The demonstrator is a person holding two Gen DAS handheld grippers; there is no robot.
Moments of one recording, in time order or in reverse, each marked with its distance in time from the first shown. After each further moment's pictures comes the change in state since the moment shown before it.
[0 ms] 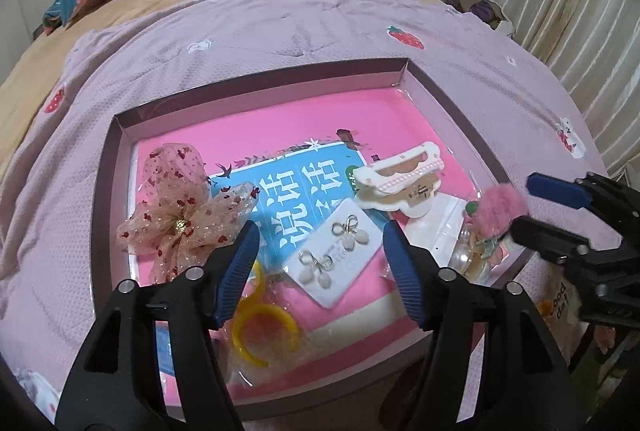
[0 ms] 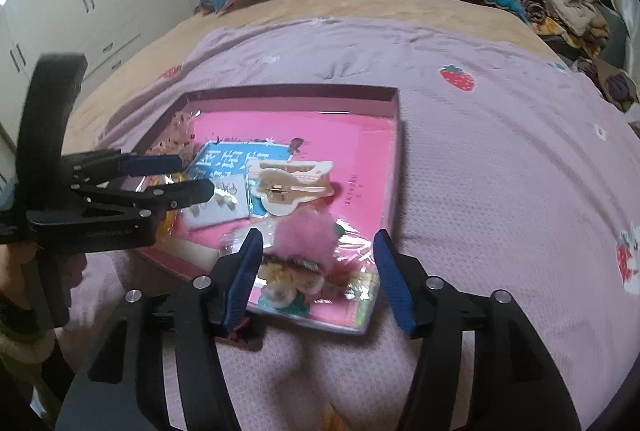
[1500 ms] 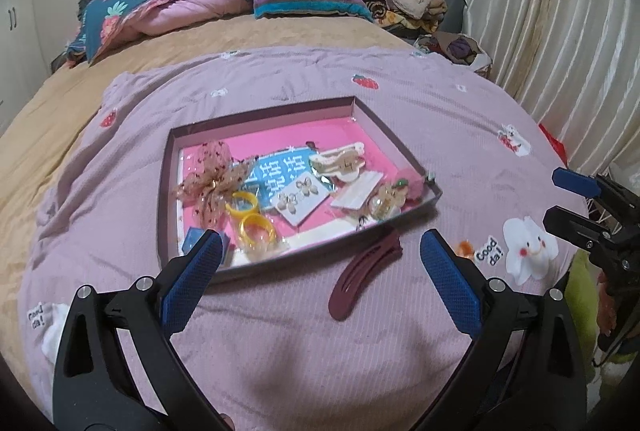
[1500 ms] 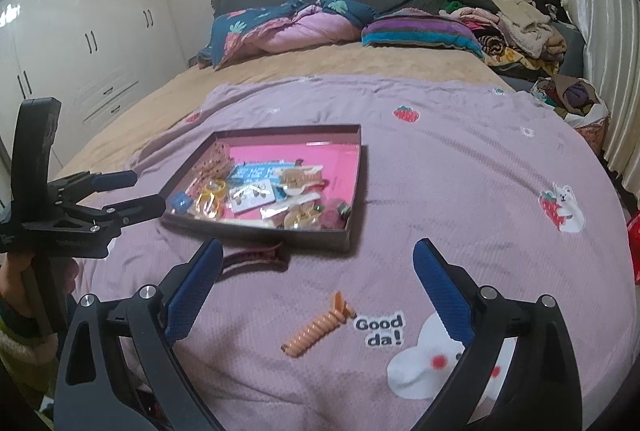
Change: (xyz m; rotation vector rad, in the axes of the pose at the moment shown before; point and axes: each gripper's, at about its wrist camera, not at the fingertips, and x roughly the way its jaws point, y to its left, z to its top) left arm -0.124 -0.040 -0.071 0.029 -0.193 0.016; right arm -0.138 0.022 -0.075 0.036 -0.194 -0.057
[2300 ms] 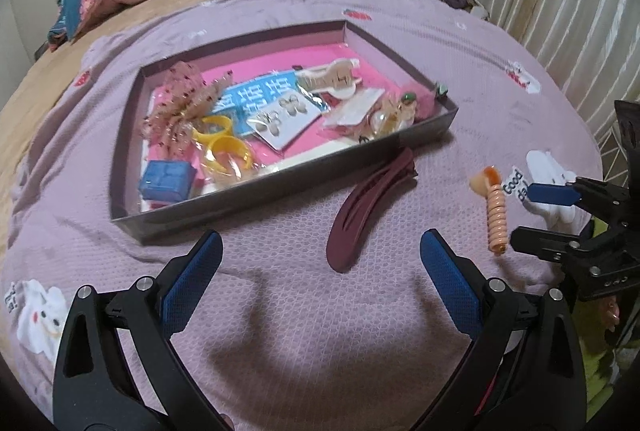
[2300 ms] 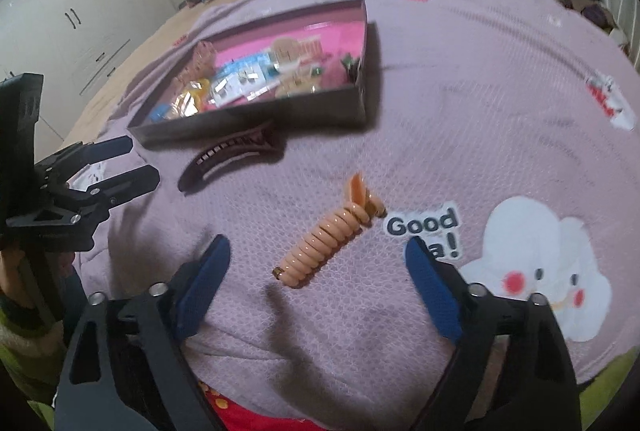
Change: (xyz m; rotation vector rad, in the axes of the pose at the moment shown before) left arm 0.054 -0.004 -0.046 0.052 0.153 -0.017; right arm 0.074 -0.008 -0.064 0.108 0.295 0.073
